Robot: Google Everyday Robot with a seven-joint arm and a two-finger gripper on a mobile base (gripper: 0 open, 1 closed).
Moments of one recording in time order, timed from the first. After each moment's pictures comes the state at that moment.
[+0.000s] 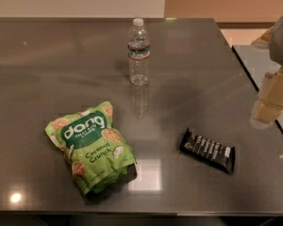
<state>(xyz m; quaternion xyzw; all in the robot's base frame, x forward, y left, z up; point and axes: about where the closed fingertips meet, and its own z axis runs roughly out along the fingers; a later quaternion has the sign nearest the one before) 0.438 -0.217 0.976 -0.60 0.78 -0.03 0.16</state>
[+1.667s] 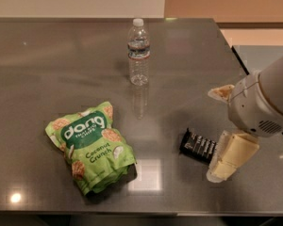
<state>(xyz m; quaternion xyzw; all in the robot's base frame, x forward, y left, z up) 0.386 -0.142 0.897 -0.62 0.75 0.07 0.21</state>
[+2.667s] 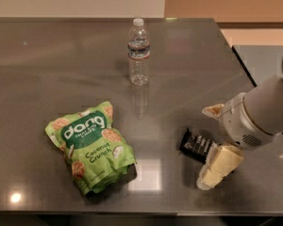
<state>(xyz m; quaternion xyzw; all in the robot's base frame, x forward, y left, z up) 0.392 -0.138 0.840 -0.60 0.77 0.11 0.20</state>
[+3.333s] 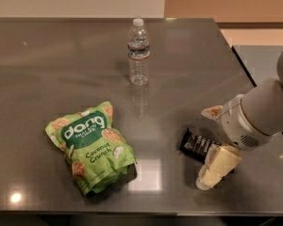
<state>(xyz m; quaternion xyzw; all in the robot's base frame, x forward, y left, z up) 0.395 -0.140 0.833 -0.60 0.77 0.11 0.20</state>
